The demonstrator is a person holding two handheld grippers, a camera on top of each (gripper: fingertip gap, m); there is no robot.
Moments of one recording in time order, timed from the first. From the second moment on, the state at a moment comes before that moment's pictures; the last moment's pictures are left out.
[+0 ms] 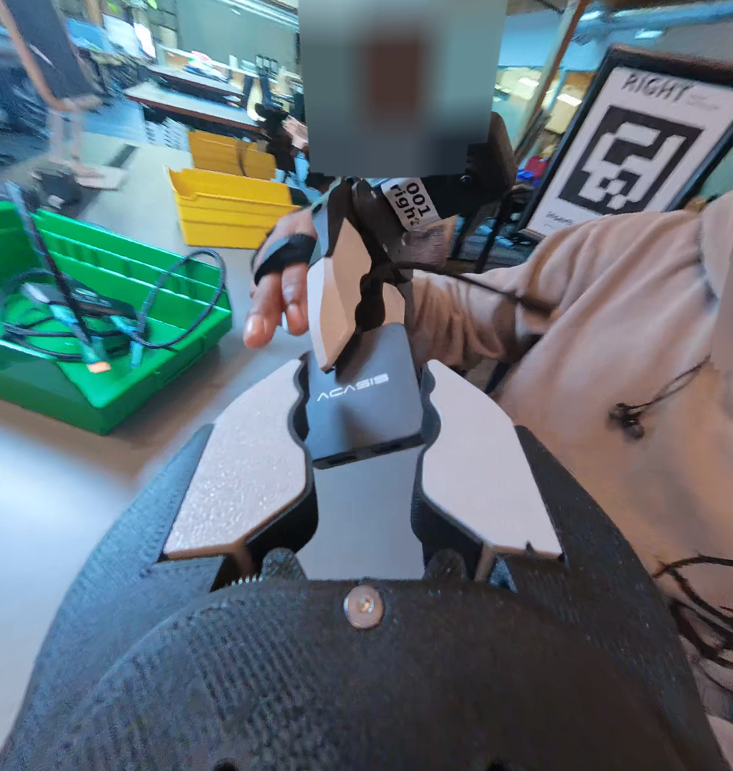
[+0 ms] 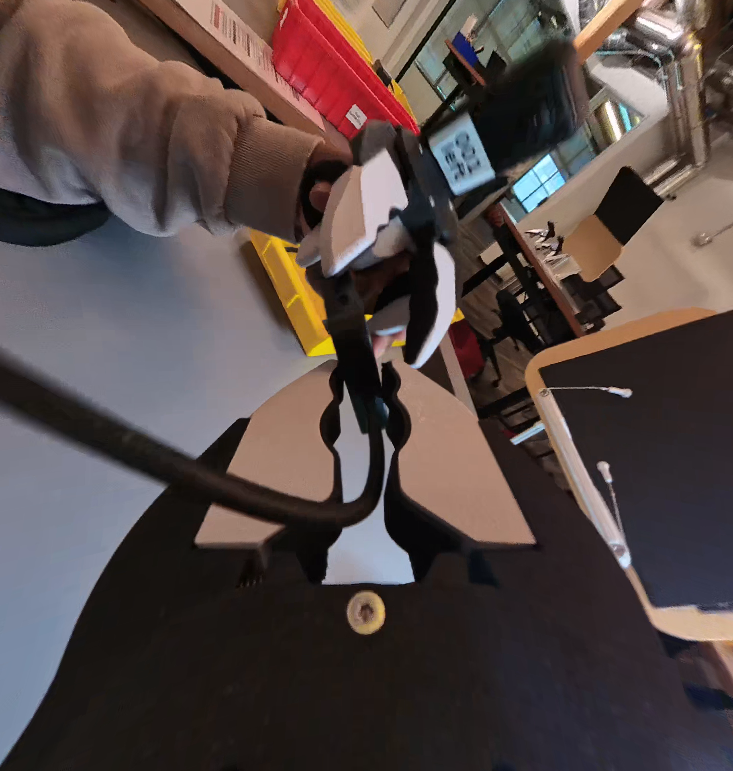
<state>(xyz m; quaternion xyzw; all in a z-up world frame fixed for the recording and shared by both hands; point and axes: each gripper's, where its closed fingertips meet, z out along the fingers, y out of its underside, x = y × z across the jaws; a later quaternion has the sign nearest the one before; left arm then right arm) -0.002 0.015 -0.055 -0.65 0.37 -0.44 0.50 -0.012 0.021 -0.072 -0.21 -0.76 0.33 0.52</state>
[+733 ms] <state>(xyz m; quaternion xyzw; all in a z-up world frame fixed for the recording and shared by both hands) -0.001 -0.003 -0.004 -0.53 0.45 -0.25 0.68 0.016 0.025 -0.029 -0.26 -0.70 0.48 0.46</state>
